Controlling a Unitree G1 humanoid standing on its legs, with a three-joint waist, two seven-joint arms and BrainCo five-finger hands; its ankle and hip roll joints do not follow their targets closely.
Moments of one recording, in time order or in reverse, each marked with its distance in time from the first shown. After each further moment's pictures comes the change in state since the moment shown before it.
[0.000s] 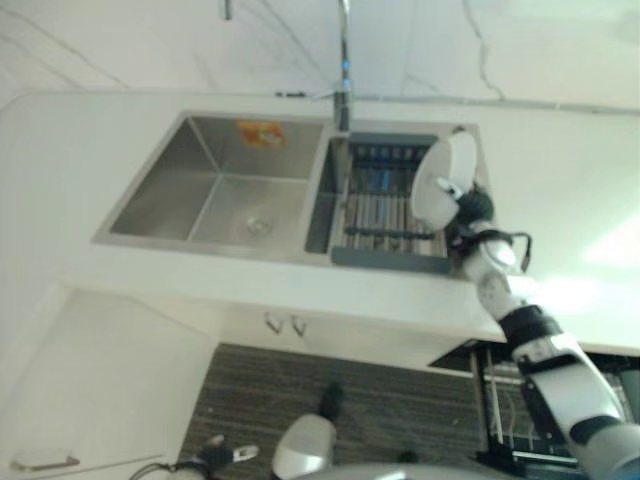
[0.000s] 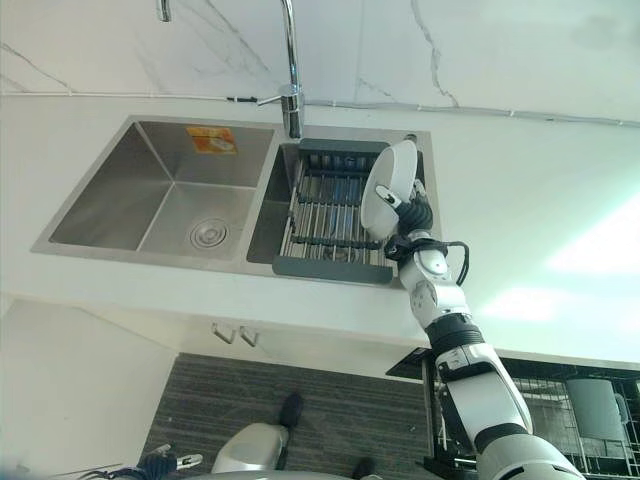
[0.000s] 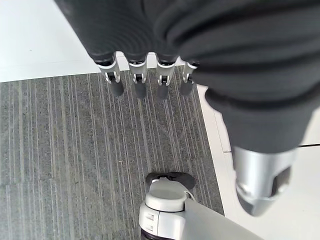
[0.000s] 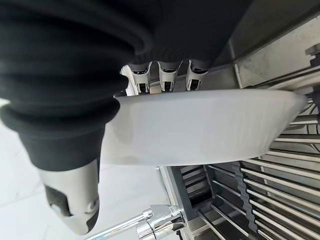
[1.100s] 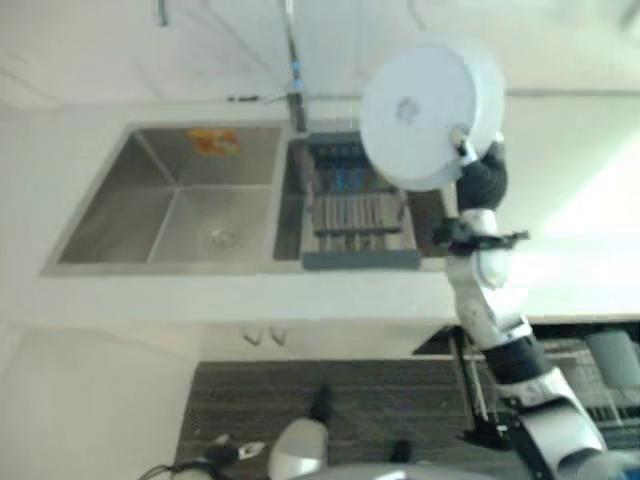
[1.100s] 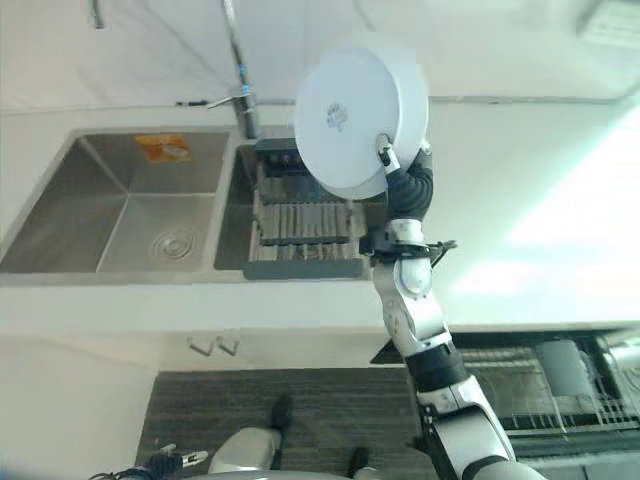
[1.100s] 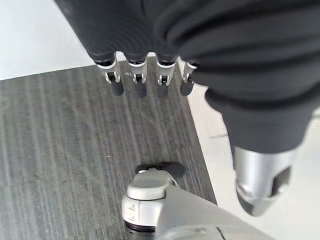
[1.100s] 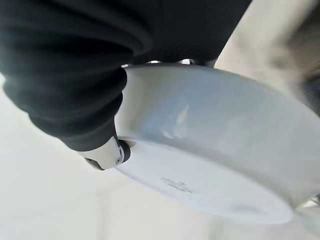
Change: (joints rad) left arm 0.014 -0.040 0.075 0.001 -0.010 0.011 0.014; right arm 0.206 0.084 0.028 -0.640 -0.181 -0.313 -0.134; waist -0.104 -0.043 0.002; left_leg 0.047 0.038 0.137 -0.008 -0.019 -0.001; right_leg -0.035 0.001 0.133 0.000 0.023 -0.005
